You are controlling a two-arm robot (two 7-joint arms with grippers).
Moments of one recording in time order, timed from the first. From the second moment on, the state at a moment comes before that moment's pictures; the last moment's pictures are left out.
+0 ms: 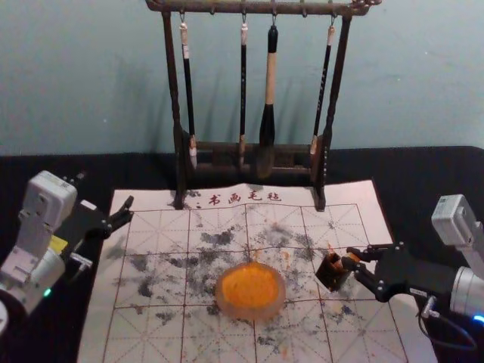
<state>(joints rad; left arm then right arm) -0.20 0.60 0.45 -1.41 -0.25 -0.12 0.03 0.23 0.64 -0.43 -1.35 0.38 -0.09 0.70</state>
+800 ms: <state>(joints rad) -0.20 0.60 0.45 -1.41 -0.25 -0.12 0.03 0.19 0.71 -0.42 -1.47 0.40 -0.09 0.70</state>
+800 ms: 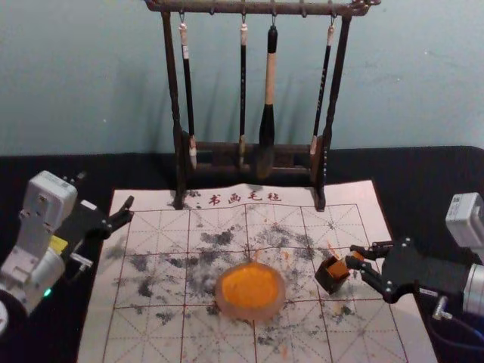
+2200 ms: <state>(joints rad) -0.20 0.60 0.45 -1.41 -0.25 -0.12 0.03 0.33 0.64 -0.48 -1.46 0.32 -0.07 0.72</state>
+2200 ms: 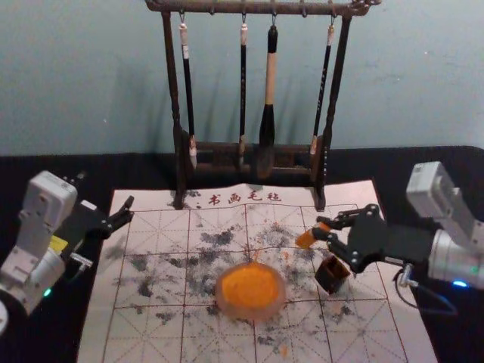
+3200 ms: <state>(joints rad) -0.20 0.60 0.45 -1.41 -0.25 -0.12 0.03 0.44 0.63 -0.68 -1.49 0.20 0.04 0.79</state>
